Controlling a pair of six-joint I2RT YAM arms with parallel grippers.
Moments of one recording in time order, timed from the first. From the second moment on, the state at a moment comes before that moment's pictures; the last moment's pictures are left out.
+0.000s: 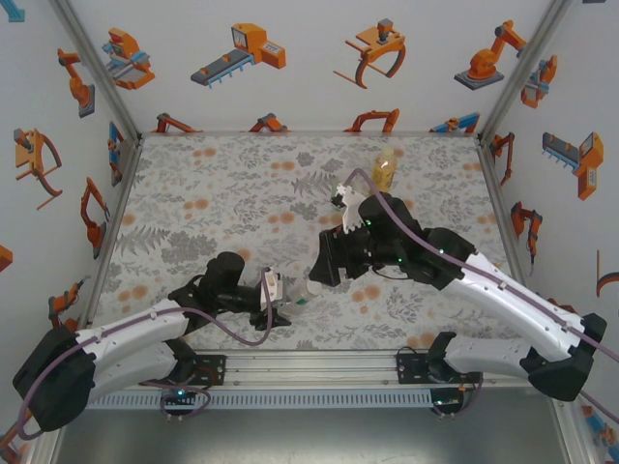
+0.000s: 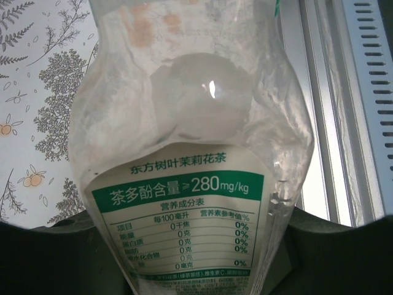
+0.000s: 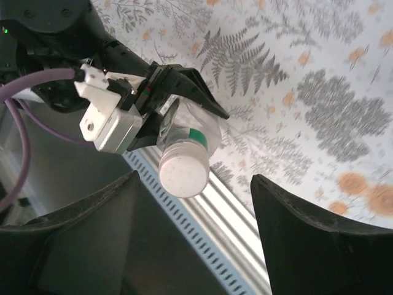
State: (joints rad) left arm -0.82 0.98 0.31 0.09 0.72 0.44; right arm 0.94 1.09 1.20 -0.72 -0.23 0.37
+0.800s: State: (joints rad) left arm -0.82 0.98 0.31 0.09 0.73 0.44; right arm 1.01 1.17 1.17 -0.82 -0.59 -0.97
